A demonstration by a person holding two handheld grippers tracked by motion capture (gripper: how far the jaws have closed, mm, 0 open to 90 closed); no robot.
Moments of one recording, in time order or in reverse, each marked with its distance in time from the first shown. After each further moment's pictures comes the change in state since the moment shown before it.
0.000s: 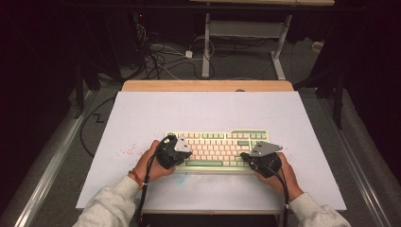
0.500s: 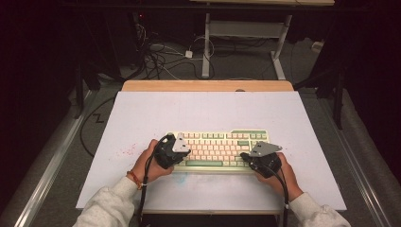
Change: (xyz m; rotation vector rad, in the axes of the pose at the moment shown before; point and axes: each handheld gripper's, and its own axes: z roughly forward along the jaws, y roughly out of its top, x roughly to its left) left arm -0.001 -0.001 -0.008 -0.027 0.054 0.001; right arm 0.001 0.001 0.000 0.004 -0.007 -0.006
